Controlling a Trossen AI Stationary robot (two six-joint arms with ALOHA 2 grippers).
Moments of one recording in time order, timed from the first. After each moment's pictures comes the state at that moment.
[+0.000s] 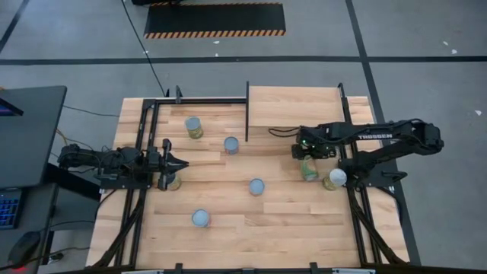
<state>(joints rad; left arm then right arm) -0.18 0.01 0.03 0.02 -0.21 0.04 -0.24 1.18 0.71 -0.83 -0.01 1.22</state>
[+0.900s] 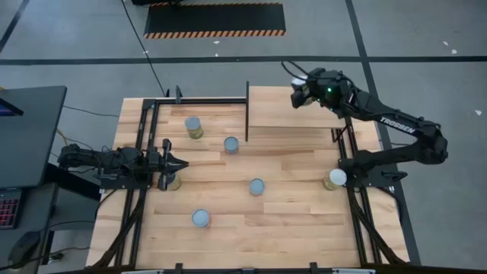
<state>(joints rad) -0.18 0.01 0.03 0.02 -0.21 0.04 -0.53 1.08 1.08 -0.39 0.51 0.13</state>
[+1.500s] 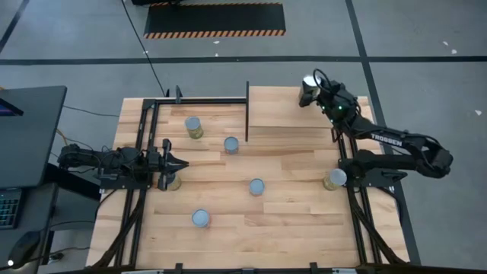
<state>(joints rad) -0.18 0.01 0.03 0.02 -0.21 0.04 -0.74 0.97 0.47 0.50 0.44 0.13</state>
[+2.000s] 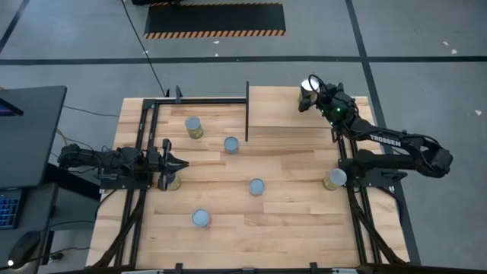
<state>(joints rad) -0.18 0.01 0.03 0.02 -0.21 0.04 -0.74 0.96 0.44 0.49 0.41 0.03</state>
